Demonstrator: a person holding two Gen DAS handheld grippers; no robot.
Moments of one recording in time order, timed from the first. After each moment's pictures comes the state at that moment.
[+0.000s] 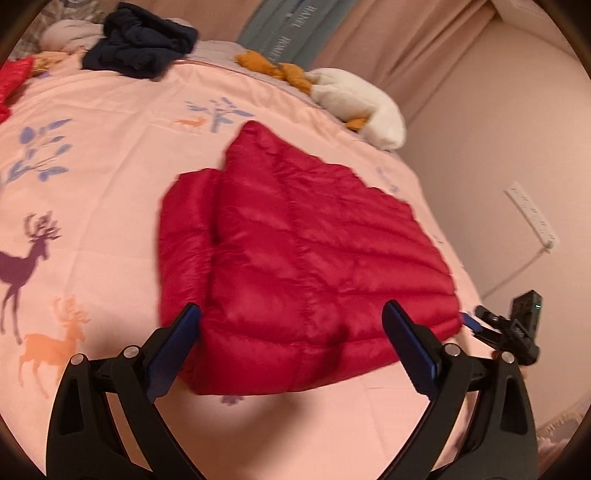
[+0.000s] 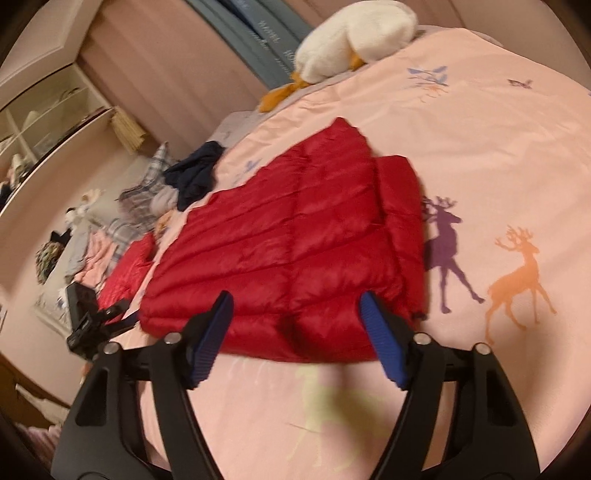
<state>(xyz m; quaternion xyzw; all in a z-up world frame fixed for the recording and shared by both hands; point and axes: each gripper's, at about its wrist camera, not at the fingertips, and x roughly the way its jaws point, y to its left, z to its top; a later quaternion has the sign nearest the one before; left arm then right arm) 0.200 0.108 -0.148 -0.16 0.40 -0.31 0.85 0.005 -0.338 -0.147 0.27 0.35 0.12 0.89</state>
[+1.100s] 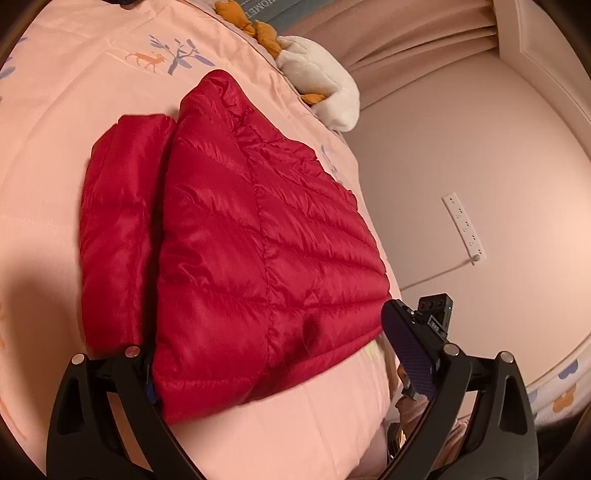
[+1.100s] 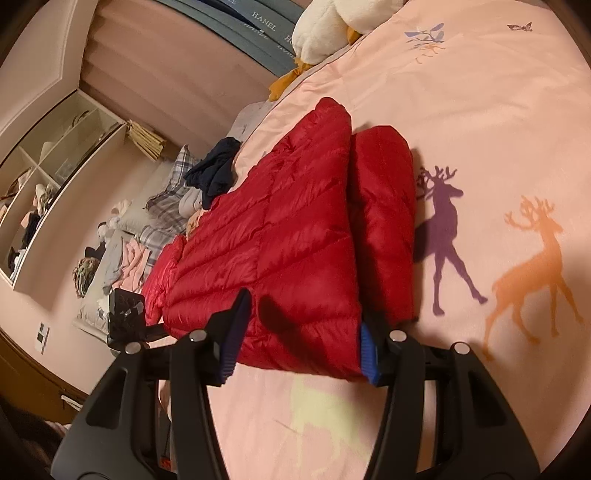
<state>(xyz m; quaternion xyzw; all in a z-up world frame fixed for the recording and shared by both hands) 0.233 0.107 -0.173 -0.27 0.45 -0.43 0.74 0.020 -0.377 -0.179 0.35 0.37 0.18 0.84</state>
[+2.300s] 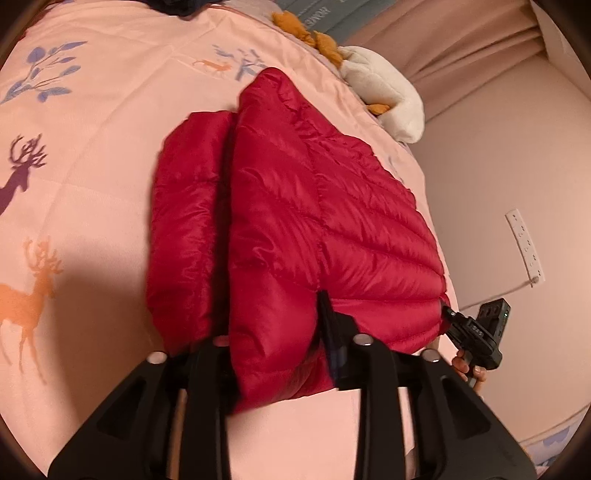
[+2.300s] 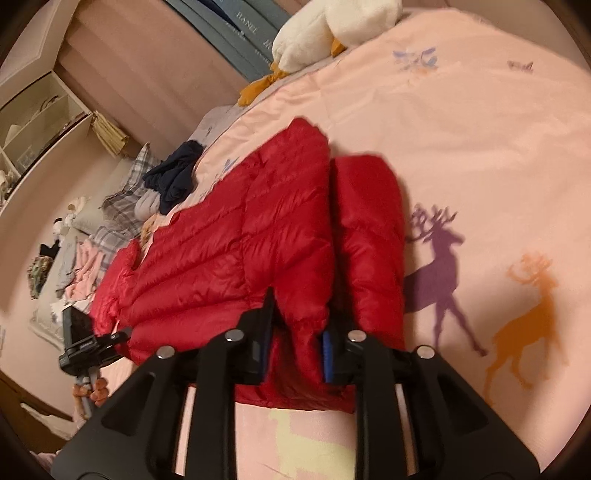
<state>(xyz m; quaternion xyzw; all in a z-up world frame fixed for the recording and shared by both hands) 0.213 0.115 -0.172 -0.24 0.48 -0.28 0.79 0.048 -0.357 -0.163 0.28 0.38 0.09 0.88</state>
